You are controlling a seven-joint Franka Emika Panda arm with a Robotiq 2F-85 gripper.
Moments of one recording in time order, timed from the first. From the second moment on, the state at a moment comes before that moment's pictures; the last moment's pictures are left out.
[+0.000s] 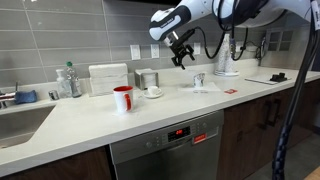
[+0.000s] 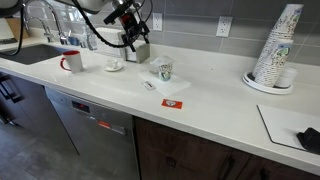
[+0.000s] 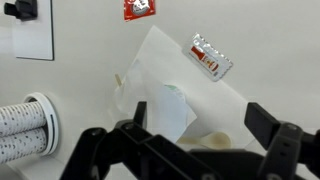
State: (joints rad) arm 0.09 0.84 -0.02 -0.84 -0.56 1.49 0.02
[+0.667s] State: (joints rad) arm -0.14 0.72 0.06 -0.91 -0.23 1.41 -0.20
